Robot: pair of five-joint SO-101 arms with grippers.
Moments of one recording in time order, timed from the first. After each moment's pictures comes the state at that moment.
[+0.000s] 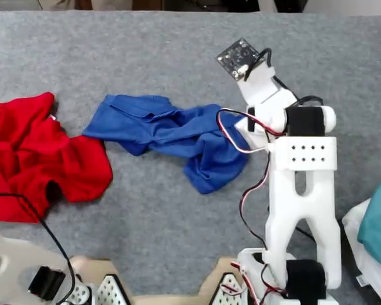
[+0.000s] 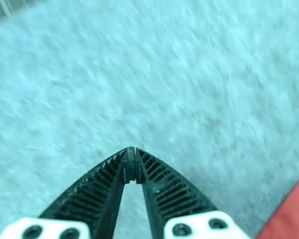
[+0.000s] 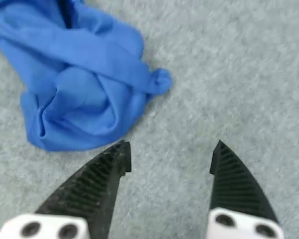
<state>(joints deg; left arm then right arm) -70.4 24.8 -21.5 53.4 -14.9 -4.0 -21.7 9.2 81.4 26.1</state>
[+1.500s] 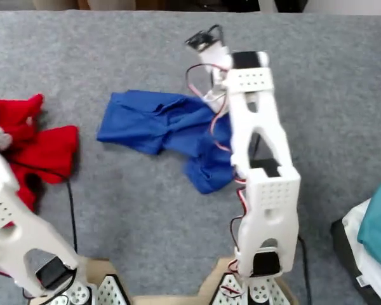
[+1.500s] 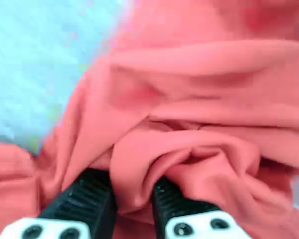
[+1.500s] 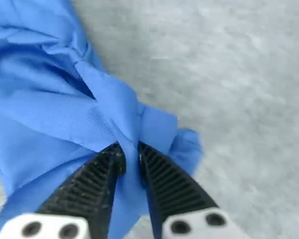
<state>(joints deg) -47.1 40.1 -23.0 68.7 5.2 -8.0 38.2 -40.0 87.5 21.7</state>
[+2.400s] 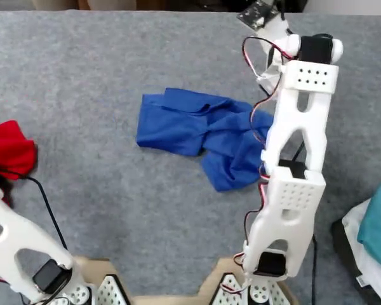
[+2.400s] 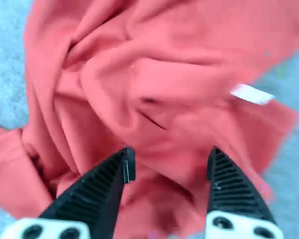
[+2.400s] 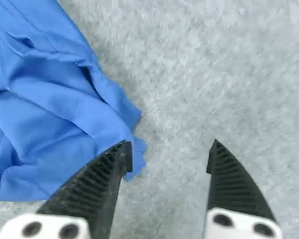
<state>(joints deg) -52.5 51.4 -66.1 97.5 -3.2 1.4 37.1 -62.4 101.3 35.9</state>
